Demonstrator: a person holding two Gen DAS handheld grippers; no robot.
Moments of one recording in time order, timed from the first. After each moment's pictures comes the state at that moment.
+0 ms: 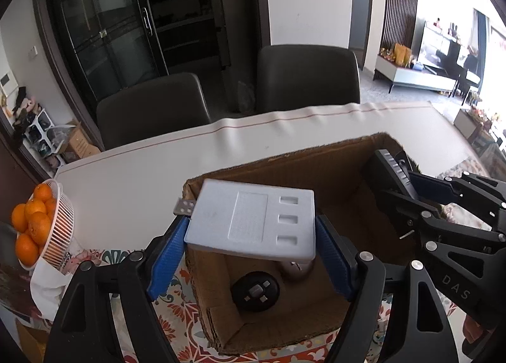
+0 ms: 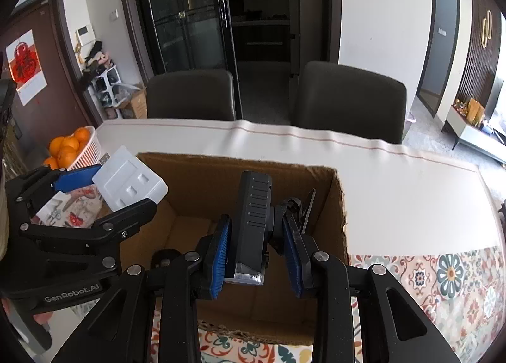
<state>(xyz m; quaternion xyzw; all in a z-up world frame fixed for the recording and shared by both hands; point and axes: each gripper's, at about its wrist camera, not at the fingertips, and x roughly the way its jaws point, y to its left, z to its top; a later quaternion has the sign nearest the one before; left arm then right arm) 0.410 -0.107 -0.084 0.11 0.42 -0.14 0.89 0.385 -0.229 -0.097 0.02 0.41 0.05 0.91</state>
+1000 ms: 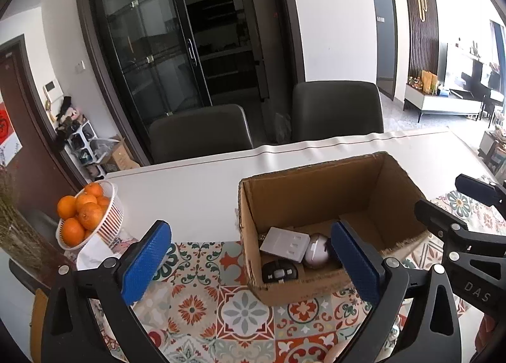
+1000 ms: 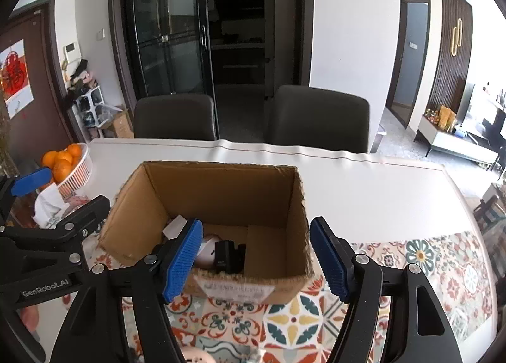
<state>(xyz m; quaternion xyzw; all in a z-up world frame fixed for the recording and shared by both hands) 0.325 -0.082 -0.035 0.11 0.34 -0.06 0.93 0.307 -0.226 -0.062 0.01 0.35 -0.02 0.93</state>
